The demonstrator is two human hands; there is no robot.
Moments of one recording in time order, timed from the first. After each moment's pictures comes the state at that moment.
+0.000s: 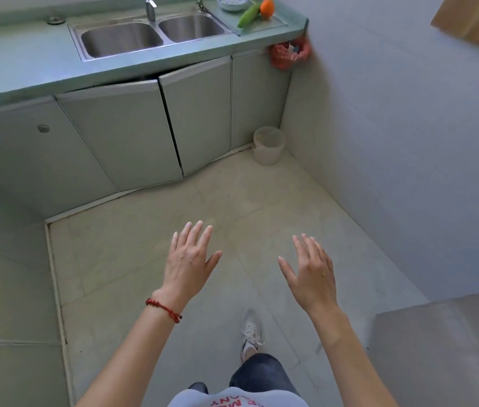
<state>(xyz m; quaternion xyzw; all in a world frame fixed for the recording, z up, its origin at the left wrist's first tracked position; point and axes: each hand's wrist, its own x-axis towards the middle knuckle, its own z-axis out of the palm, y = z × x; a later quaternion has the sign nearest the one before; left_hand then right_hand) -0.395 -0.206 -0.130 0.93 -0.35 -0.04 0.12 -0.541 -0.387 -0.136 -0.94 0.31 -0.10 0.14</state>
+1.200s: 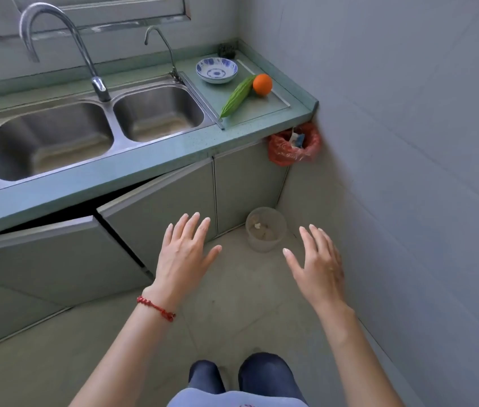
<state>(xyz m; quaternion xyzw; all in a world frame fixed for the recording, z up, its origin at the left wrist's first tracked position) 0.126 -0.606 -0.082 0.93 -0.35 0.00 0.12 -0.019 -0.796 -0.091 -0.93 0.30 -0.17 0.10</state>
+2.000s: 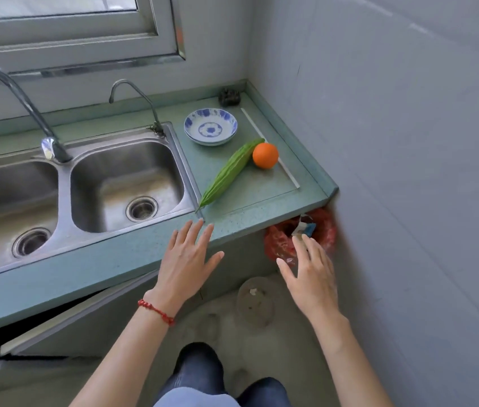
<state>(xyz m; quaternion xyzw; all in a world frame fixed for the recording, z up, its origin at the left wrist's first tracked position) 0.400 -0.862 -0.080 0.94 -0.31 -0.03 0.13 0.278 -1.055 -0.090 -0.95 0.24 -0.08 0.15</state>
